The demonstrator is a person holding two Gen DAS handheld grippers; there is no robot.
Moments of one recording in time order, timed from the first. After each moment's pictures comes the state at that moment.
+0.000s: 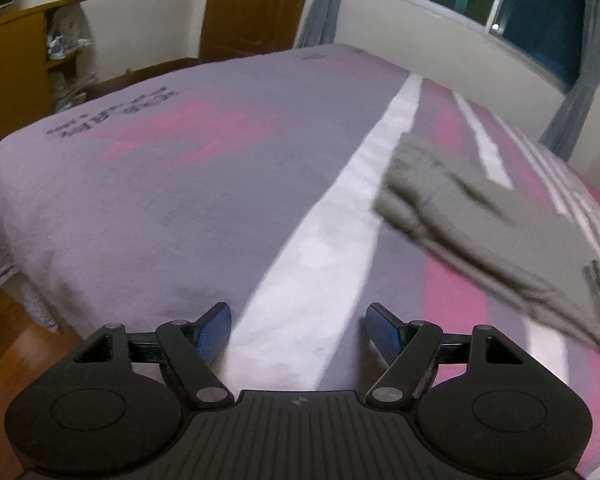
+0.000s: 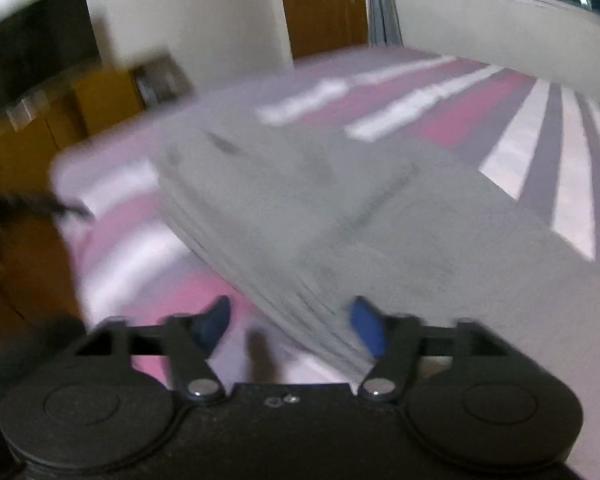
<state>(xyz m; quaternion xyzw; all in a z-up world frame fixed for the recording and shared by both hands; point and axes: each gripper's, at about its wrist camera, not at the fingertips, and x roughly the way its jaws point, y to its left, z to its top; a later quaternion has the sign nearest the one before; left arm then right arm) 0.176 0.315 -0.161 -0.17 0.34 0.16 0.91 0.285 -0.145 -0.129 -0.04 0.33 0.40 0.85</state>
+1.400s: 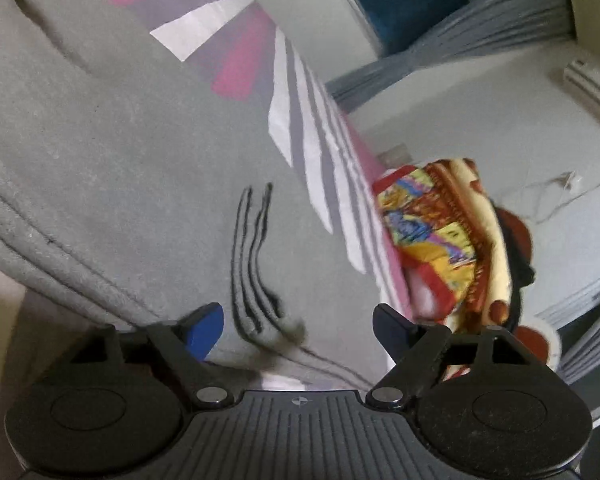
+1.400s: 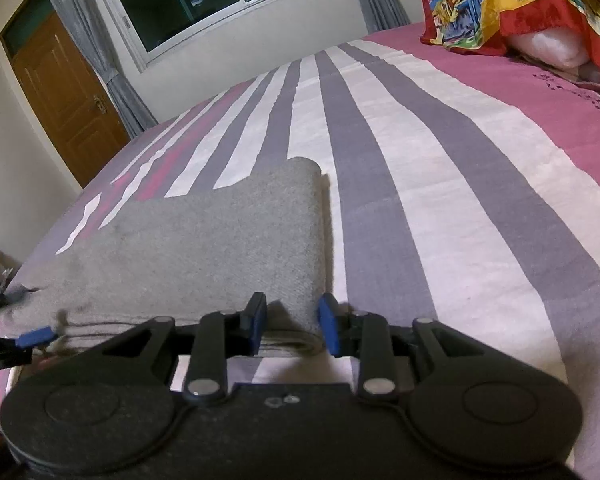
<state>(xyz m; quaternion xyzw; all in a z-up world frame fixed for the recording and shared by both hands) 0.313 0.102 -0.178 -0.41 0.36 -0.20 0.81 0.248 -0.346 -0.167 0.18 0.32 0.09 0.93</state>
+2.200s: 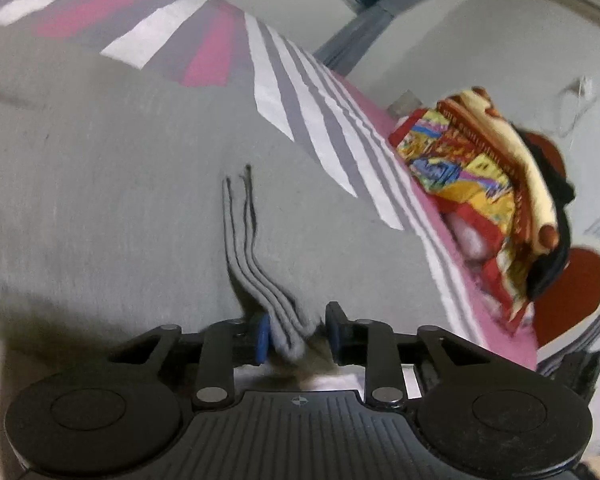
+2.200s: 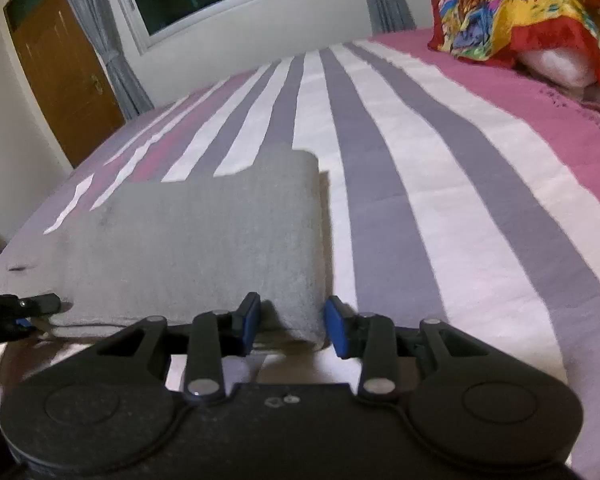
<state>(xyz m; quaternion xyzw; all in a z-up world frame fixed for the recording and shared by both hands) 0.339 0.065 -0.177 -0.25 0.39 -0.20 0.86 0.258 -0.332 -0.166 0.13 0.34 0.08 0.93</state>
